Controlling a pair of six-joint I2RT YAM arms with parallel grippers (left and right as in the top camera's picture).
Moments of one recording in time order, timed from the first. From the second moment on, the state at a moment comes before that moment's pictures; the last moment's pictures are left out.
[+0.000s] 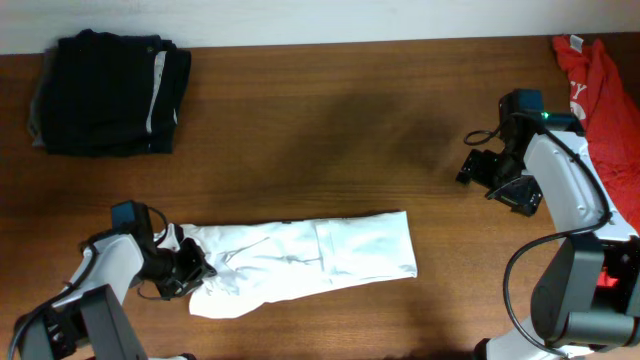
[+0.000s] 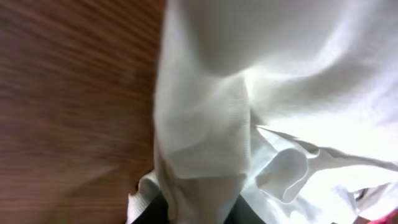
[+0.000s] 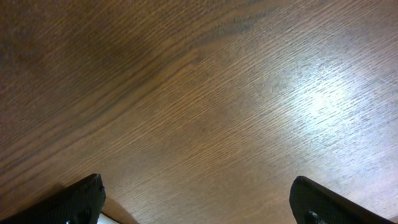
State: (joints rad) left arm 0.32 1.57 0.69 -0.79 0.41 -0.27; right arm -0.13 1.76 1.36 -1.14 0.06 0.47
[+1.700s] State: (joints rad) left arm -0.69 1.88 1.44 -1.14 0.23 -0.53; right arm -0.13 1.76 1.36 -1.14 0.06 0.47
